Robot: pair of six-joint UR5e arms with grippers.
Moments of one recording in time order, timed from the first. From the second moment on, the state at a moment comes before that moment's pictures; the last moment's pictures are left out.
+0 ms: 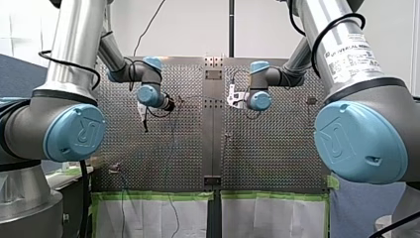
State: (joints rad) left arm -0.20 -1.77 -1.90 -2.66 -1.59 -1.86; right arm 2.09 -1.08 1.55 -0.55 1.61 1.67
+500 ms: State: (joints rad) left arm -0.21 -1.69 -1.96 -2.67 -1.56 -1.86; right arm 2.09 -1.08 1.55 -0.54 1.61 1.67
